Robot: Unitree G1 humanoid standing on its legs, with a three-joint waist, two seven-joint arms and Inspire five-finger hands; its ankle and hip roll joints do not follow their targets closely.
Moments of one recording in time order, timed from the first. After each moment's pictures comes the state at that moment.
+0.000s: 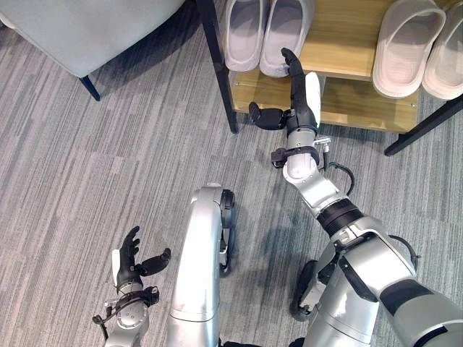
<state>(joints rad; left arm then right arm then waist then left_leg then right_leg) 0.07 0.41 -0.23 0.56 -0.31 -0.35 0.51 -1.05 -0.33 0.49 0.73 -0.01 -0.07 -0.60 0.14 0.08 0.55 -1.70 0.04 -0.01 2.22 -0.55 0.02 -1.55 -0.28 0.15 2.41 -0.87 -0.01</state>
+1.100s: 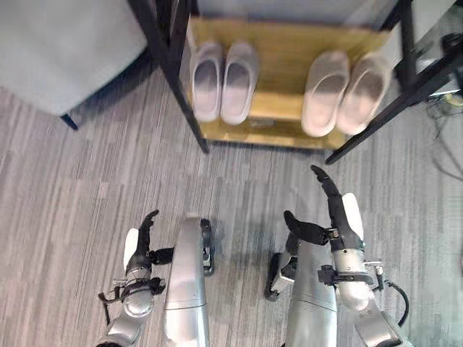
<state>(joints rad) 0.10 0.51 -0.28 0.44 0.05 -0.26 0.38 0.10 -0.46 0.17 -0.13 -0.26 -0.17 -0.45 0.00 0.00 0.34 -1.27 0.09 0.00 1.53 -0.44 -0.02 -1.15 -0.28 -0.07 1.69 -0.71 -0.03</state>
